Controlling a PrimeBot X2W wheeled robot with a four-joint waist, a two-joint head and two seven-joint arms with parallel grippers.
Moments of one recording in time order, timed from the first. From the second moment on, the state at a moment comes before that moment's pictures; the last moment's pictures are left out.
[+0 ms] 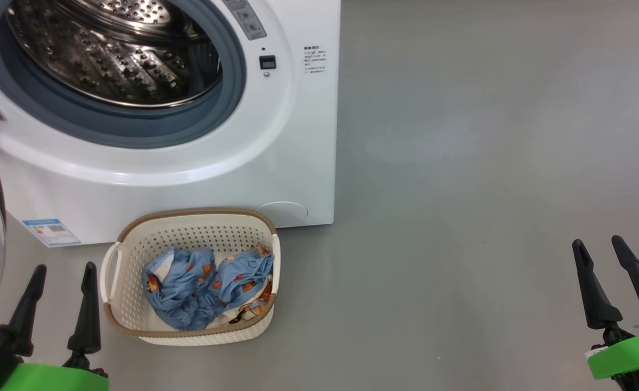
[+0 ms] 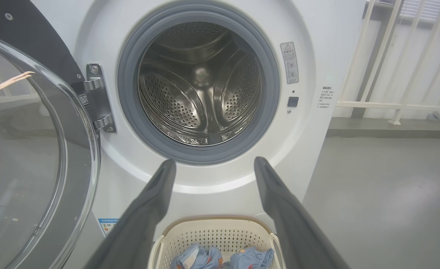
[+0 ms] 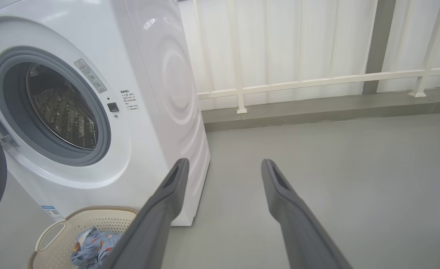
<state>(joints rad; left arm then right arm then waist) -0.12 0.25 0.05 0.27 -0.36 -0.13 -0.26 0.01 -0.38 0.06 0.11 0.57 0.13 -0.25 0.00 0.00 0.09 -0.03</state>
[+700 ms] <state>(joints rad) -0.12 0.25 0.03 0.27 -0.36 -0.13 -0.26 0.03 -0.37 0.05 0.11 0.56 0.13 -0.25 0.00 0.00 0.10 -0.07</state>
